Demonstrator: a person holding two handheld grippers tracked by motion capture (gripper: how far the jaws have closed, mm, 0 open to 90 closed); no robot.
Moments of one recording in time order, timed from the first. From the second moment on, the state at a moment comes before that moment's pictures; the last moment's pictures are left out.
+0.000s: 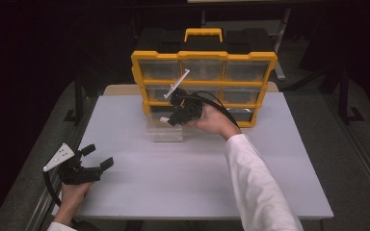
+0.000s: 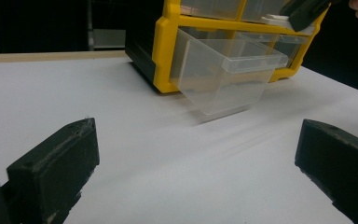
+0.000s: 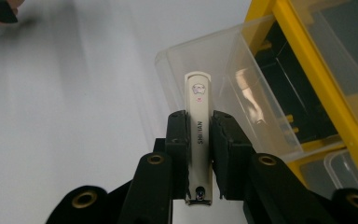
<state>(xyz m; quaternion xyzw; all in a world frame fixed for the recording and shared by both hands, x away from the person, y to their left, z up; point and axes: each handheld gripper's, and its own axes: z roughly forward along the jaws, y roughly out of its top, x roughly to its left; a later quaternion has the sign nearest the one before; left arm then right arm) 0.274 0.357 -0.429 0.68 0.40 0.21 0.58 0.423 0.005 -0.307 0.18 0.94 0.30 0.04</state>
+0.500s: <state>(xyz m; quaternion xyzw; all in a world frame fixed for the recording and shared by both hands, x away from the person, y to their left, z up) 0.275 0.355 -0.429 0.68 0.40 0.21 0.58 0.443 0.027 -0.314 0.19 0.94 0.29 0.05</state>
